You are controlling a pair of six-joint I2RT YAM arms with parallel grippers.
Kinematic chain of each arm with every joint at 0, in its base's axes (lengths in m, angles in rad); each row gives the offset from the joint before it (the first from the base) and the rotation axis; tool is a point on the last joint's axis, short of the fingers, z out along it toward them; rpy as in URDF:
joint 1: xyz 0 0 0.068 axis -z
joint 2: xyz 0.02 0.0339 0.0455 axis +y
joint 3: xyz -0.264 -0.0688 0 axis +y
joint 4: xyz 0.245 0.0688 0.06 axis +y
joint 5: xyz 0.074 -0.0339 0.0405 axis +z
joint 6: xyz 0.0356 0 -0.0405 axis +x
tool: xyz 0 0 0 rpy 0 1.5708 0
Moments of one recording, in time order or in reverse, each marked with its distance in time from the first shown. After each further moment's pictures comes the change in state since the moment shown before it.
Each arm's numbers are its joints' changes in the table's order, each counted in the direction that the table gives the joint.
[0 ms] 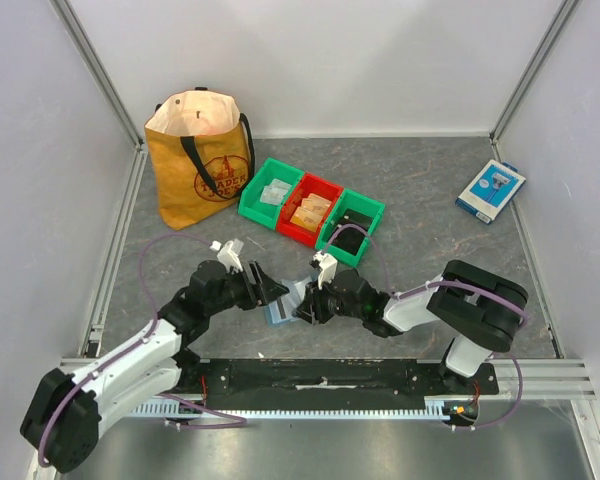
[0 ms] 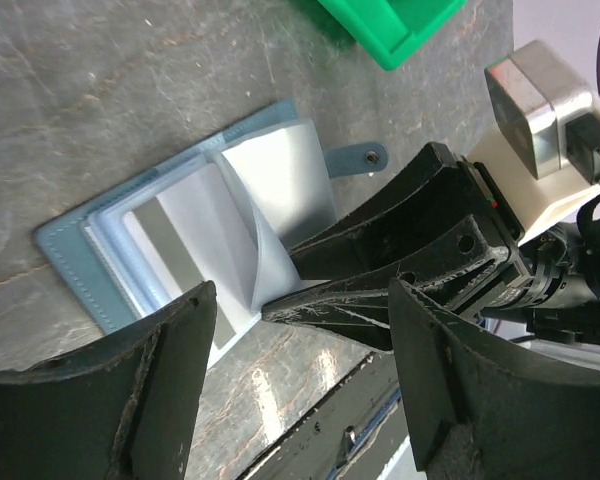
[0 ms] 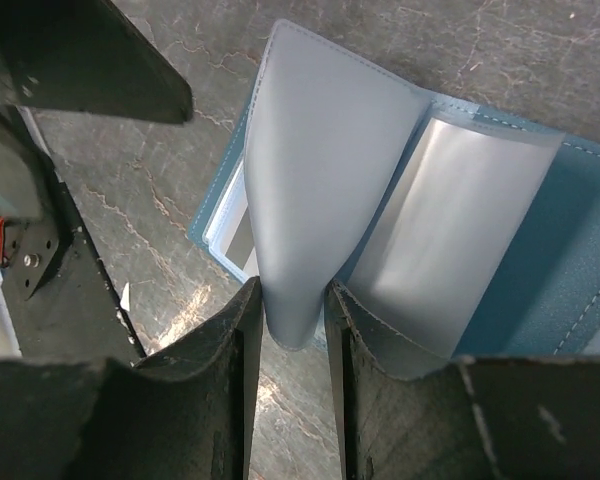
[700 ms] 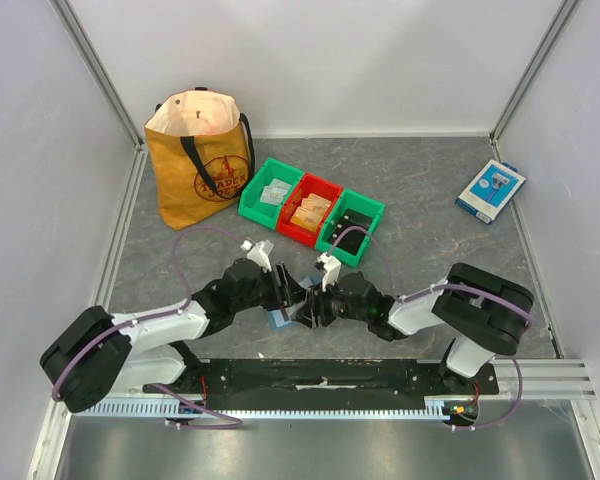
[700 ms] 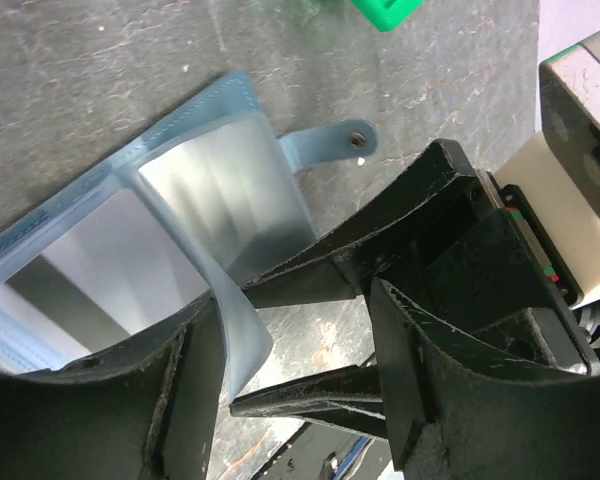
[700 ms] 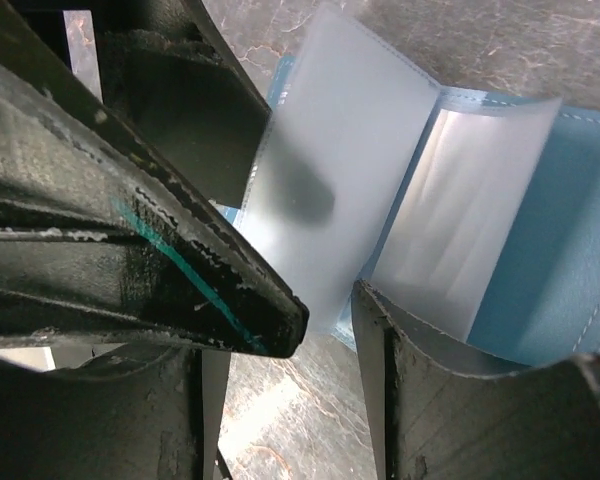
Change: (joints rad) left arm 0.213 0.386 -0.066 -0.256 0.102 -0.091; right arm 0.001 -0.013 0.037 -0.061 0.025 0.038
